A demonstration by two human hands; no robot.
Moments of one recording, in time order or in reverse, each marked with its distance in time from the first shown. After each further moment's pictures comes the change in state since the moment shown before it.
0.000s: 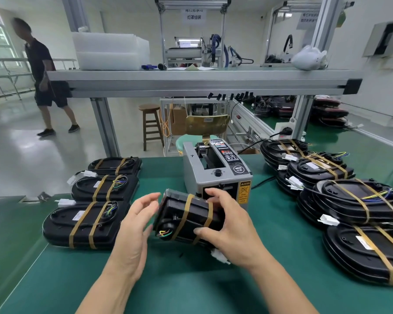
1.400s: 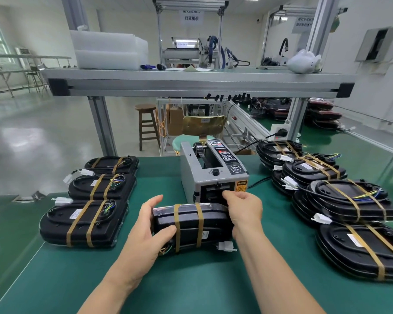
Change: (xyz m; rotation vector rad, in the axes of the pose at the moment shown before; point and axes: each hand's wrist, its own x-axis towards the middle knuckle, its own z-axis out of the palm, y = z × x) left_hand -0.012 -0.013 -0.004 0.260 -0.236 0.078; right_hand 0.045 0.013 0.002 0.559 0.567 0.730
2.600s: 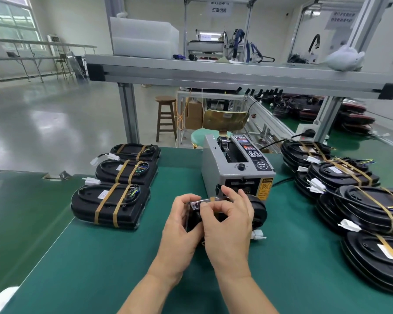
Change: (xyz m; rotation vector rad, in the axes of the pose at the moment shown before) left_hand -0.011 -0.006 0.031 -0.252 0.110 0.141; right_hand -0.114 0.013 0.018 -0.254 -0.214 -0.537
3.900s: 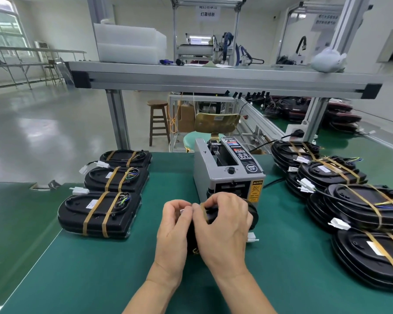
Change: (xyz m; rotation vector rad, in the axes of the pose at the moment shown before) left_hand 0.009 0.002 0.014 -0.053 0.162 -0.084; right_hand 0.014 0.013 0.000 -0.319 0.141 -0.242
